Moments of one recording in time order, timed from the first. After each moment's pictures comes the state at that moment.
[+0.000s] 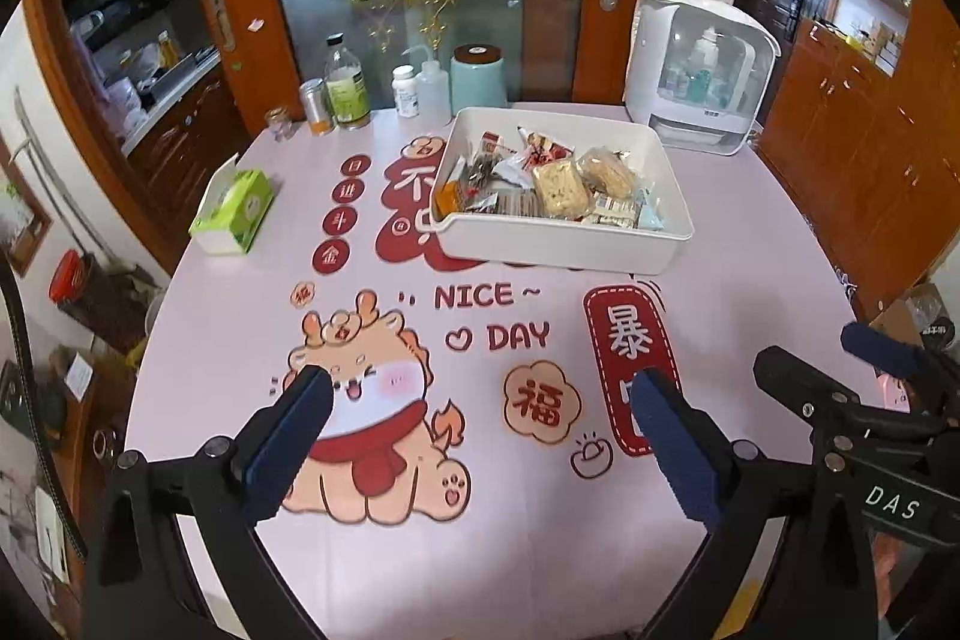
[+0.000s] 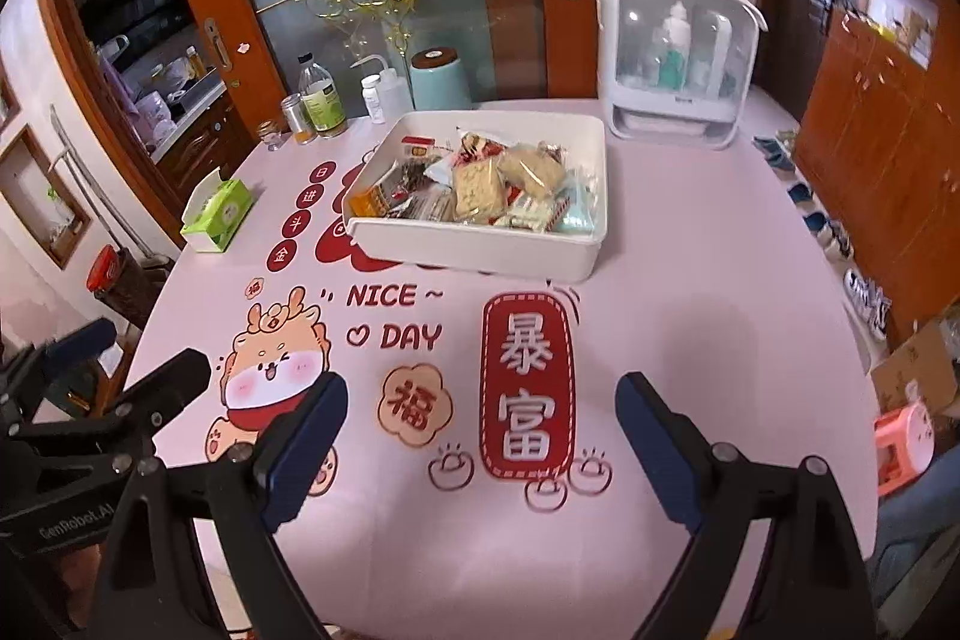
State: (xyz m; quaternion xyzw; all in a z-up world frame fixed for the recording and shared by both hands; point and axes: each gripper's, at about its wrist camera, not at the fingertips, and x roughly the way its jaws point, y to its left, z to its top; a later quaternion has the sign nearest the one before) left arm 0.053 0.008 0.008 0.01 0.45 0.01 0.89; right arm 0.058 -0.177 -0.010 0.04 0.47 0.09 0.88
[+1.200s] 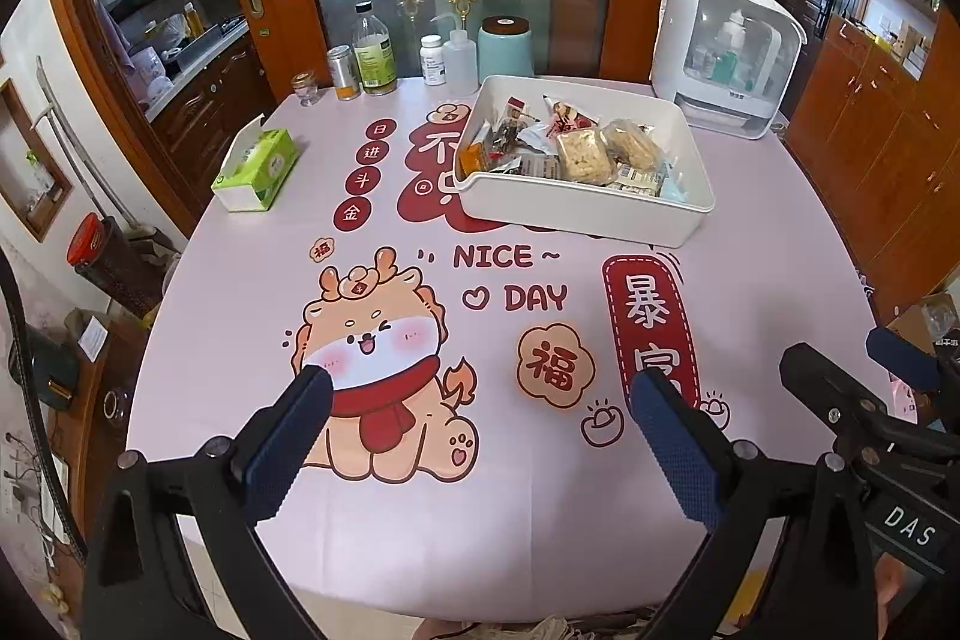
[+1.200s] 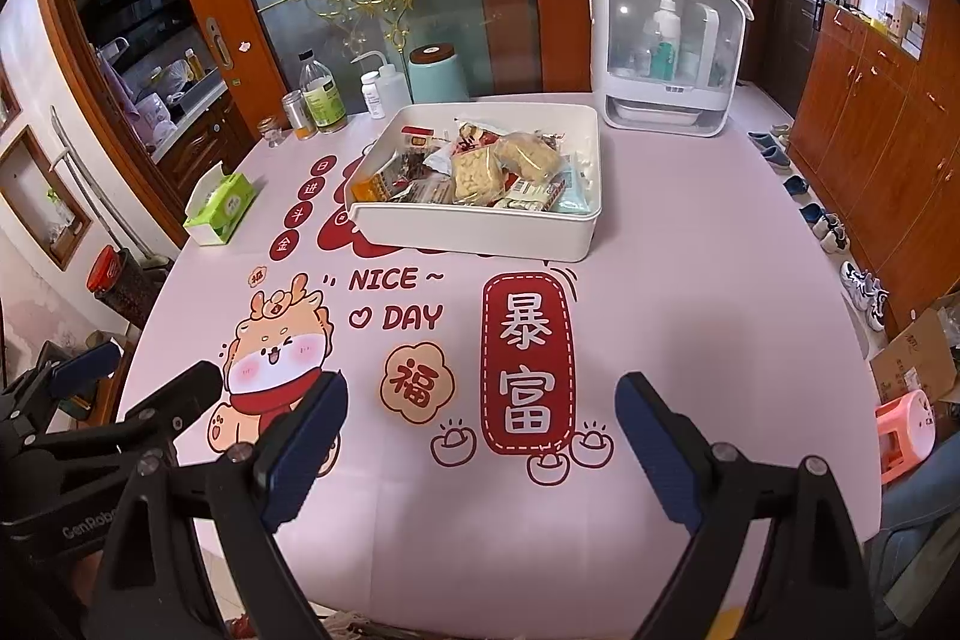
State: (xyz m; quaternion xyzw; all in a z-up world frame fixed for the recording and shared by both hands) left arm 0.038 0.006 -0.005 0.00 0.48 0.05 0.88; right arm 0.041 -0.178 -0.014 0.03 0.46 0.08 0.88
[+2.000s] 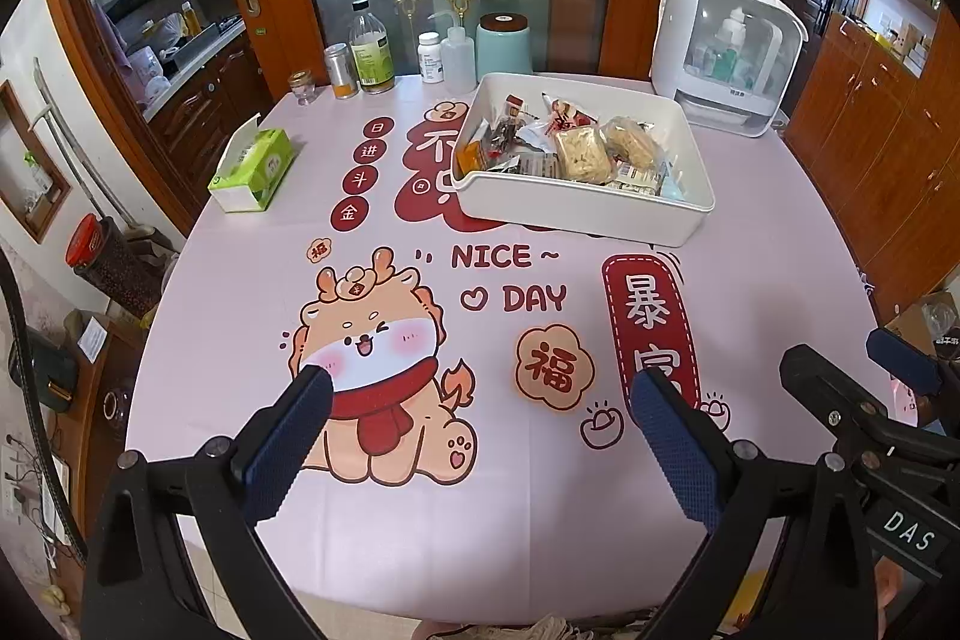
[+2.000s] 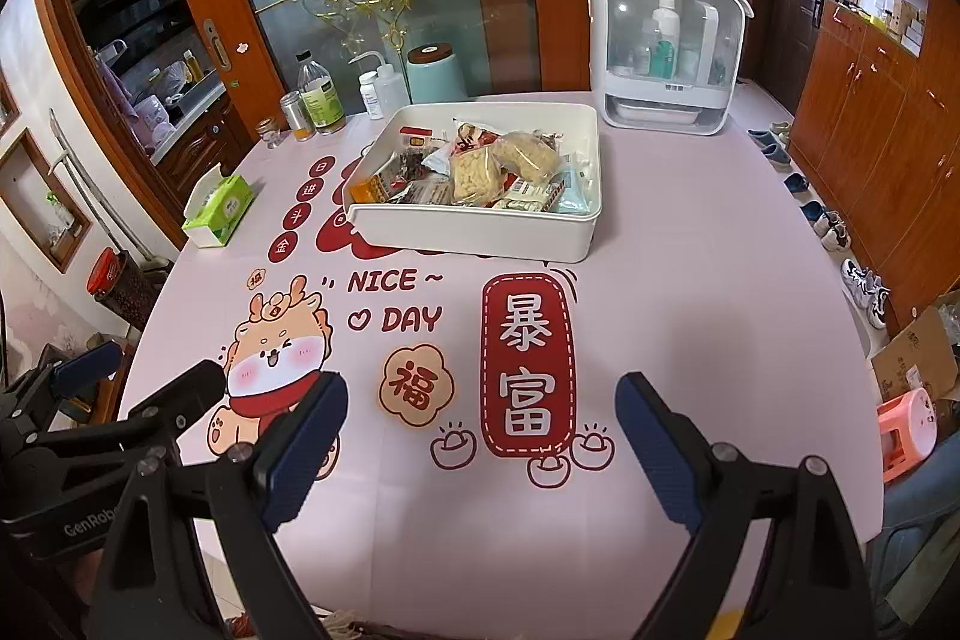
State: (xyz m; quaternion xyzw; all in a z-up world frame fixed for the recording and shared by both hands) left arm 0.039 0.005 -0.005 0.00 0.48 0.05 0.88; right arm 0.042 -0.179 -0.014 0.03 0.46 0.08 0.88
